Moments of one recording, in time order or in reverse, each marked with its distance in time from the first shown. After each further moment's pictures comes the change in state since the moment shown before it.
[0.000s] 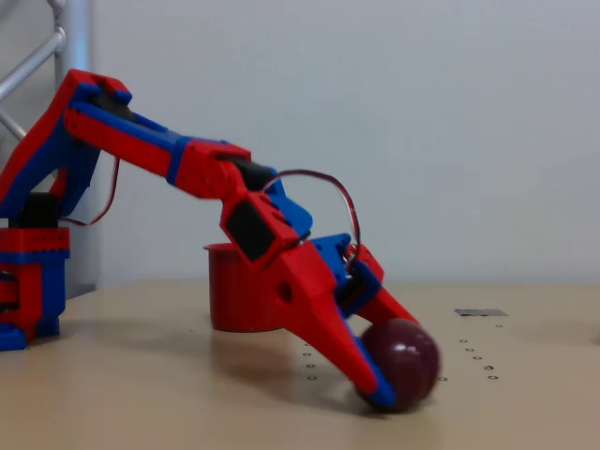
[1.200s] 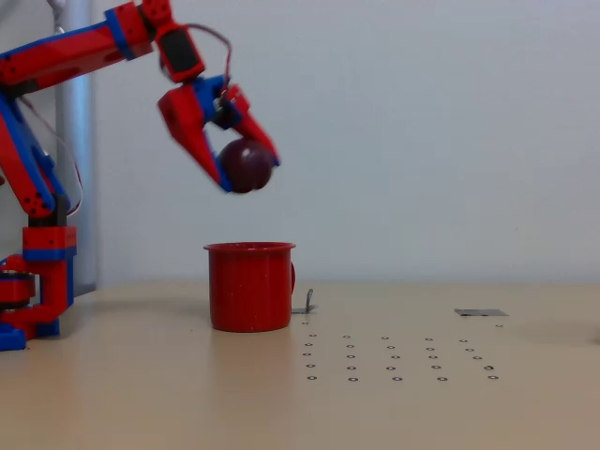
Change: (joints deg) arm -38.1 68.9 29.7 56.4 49.5
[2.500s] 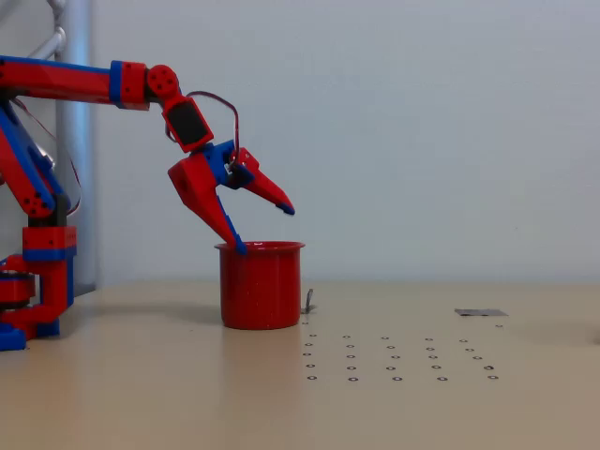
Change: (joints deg) arm 0.9 1.3 24.0 -29.0 -3.1
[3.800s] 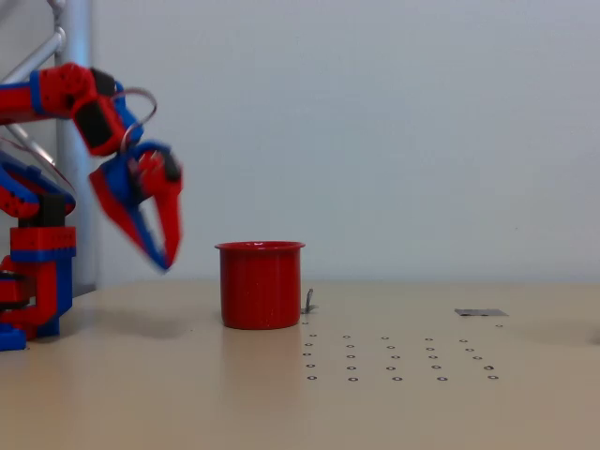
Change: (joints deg) arm 18.6 30.1 23.1 11.5 33.5
